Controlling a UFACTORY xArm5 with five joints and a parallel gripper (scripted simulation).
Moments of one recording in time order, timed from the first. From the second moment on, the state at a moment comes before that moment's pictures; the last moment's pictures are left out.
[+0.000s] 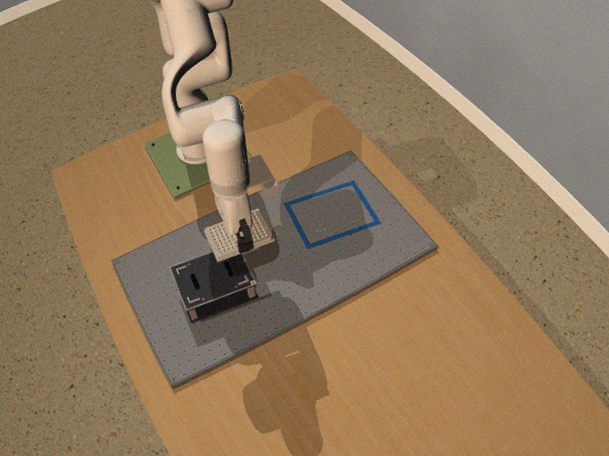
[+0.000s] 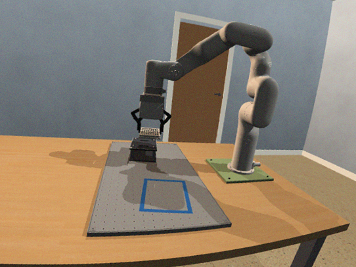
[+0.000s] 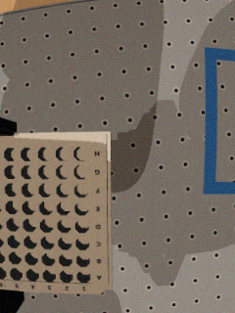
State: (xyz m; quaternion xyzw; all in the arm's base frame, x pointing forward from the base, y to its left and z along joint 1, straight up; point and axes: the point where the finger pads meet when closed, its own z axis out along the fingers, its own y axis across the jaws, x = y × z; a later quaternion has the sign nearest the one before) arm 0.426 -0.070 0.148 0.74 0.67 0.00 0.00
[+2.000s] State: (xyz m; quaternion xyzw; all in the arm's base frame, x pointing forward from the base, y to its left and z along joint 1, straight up) arm 0.442 -0.152 0.163 0.74 0.67 0.00 0.00
